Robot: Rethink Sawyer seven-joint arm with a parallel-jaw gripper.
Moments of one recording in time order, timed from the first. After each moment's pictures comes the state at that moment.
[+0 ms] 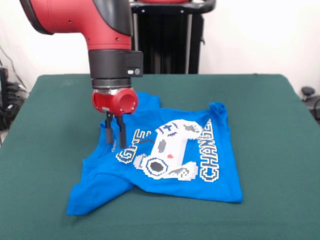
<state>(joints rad) -0.67 -0.50 0.28 1.80 -0.43 -0.09 2.52</state>
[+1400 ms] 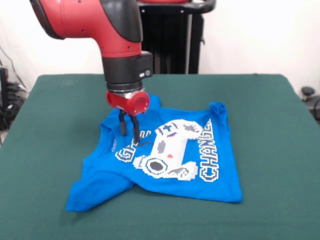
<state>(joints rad) -0.63 -0.47 0.23 1.82 -0.42 0.04 2.52</state>
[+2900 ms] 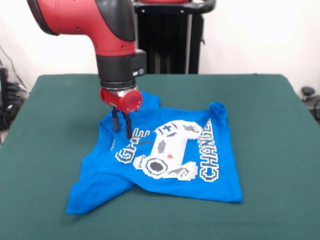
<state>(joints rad) -0.62 -0.47 0.19 1.81 -0.42 0.06 2.52</state>
